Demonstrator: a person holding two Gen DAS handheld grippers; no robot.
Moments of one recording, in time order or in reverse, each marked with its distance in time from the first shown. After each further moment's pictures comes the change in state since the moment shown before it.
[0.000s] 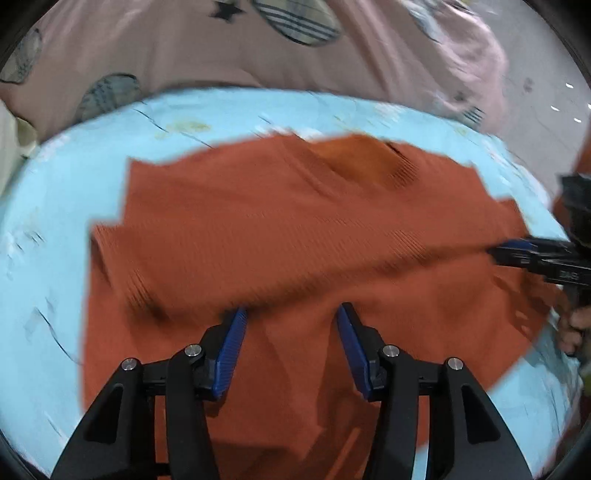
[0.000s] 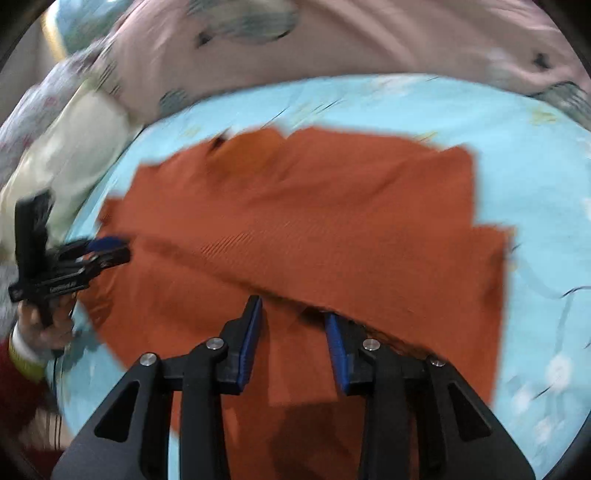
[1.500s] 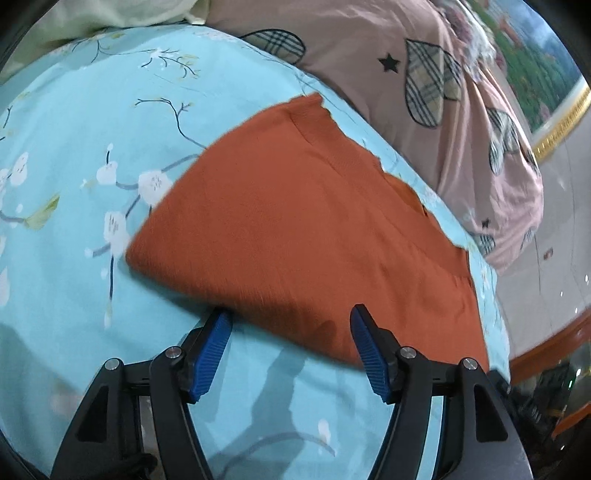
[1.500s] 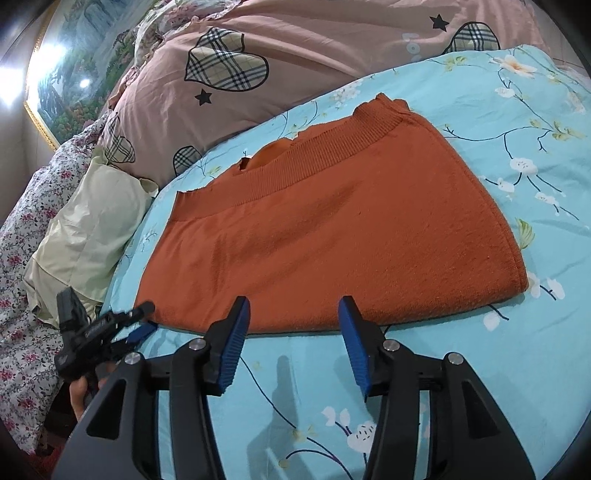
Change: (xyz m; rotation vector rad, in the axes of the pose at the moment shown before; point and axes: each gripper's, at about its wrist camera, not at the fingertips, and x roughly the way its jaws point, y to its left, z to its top) left arm -0.079 0.037 -0.139 -0.639 -0.110 -0.142; right arm -0.071 0.055 -0.119 0.263 -0.170 0.092
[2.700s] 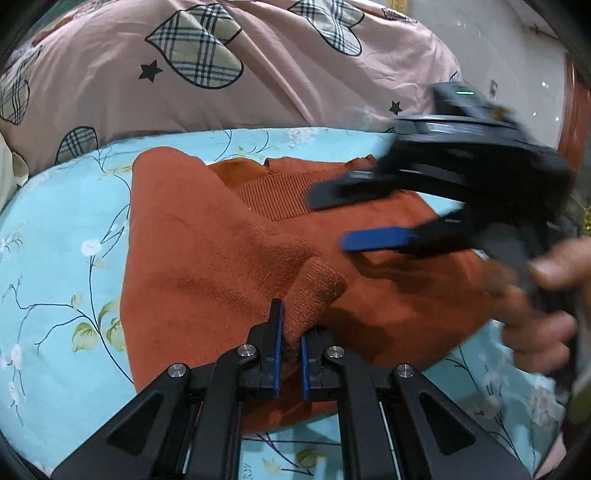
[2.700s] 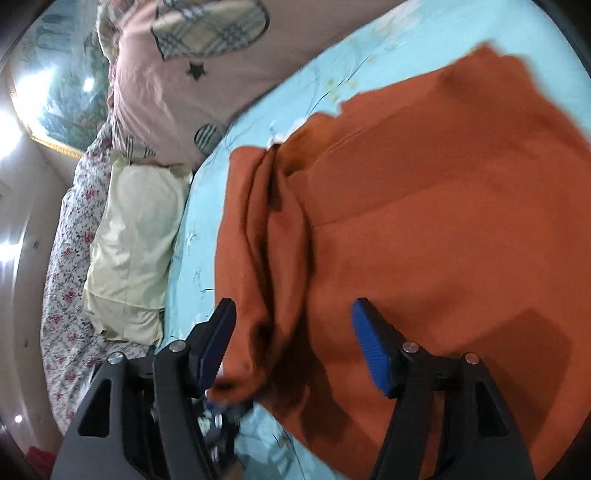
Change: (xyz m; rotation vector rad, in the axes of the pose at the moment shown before) left arm 0.069 -0.190 -0.046 0.683 -0.015 0.006; right arm 0.134 -0.006 0.121 0.124 0.356 0.333
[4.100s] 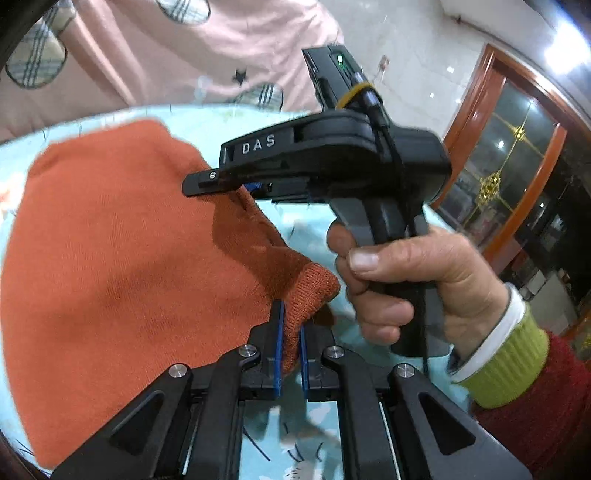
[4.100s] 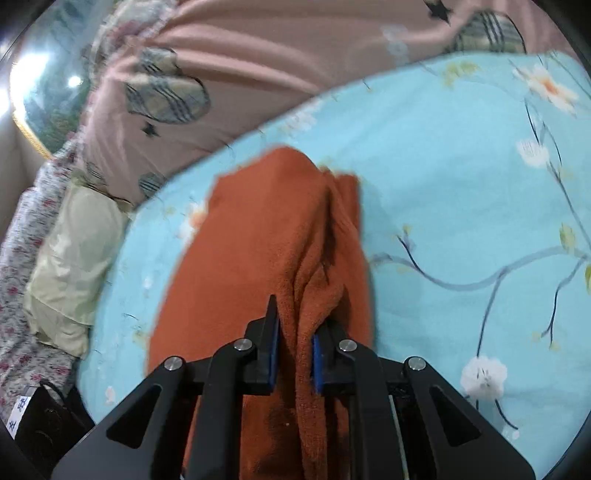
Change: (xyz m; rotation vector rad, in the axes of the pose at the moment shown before) left arm 0.043 -0.130 0.009 0.112 0.120 -0.479; right arm -0.102 -0.070 0.003 -0.119 -0.231 -0.323
